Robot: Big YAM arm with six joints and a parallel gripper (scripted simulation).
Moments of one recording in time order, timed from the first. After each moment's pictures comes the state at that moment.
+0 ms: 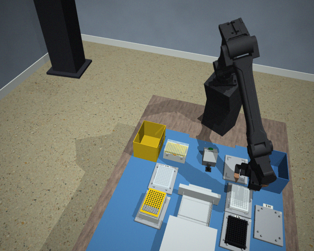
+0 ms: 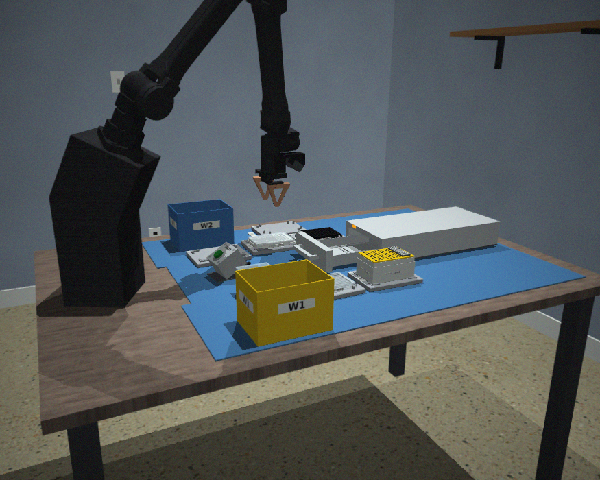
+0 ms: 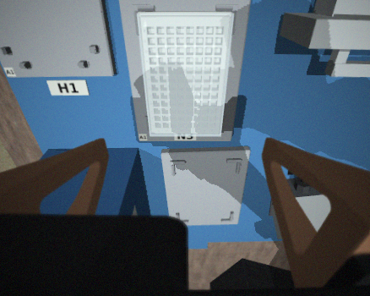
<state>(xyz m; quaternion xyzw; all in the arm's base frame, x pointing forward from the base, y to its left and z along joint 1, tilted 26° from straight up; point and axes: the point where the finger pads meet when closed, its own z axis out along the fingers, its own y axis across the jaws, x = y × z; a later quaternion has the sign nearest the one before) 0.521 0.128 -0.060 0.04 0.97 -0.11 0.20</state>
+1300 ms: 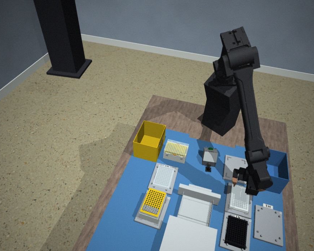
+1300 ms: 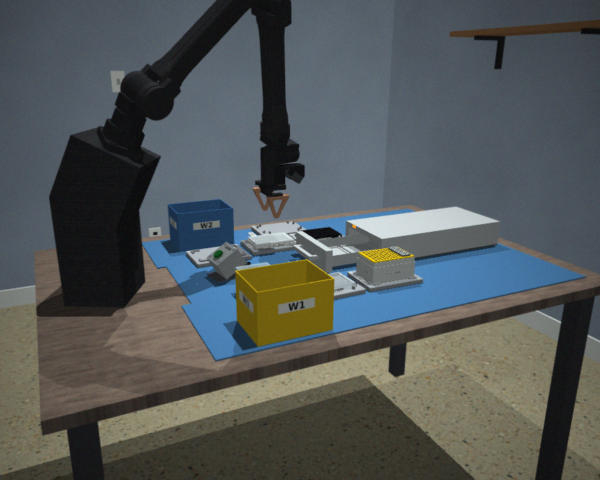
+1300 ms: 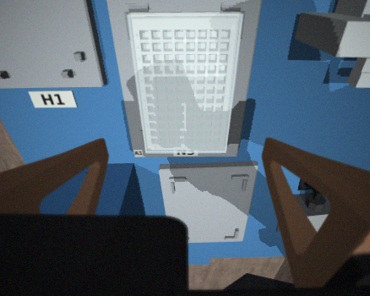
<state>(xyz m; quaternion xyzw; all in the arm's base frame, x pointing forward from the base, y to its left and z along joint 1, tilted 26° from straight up) 0.533 0.120 -0.092 0.04 0.97 -0.11 0.19</state>
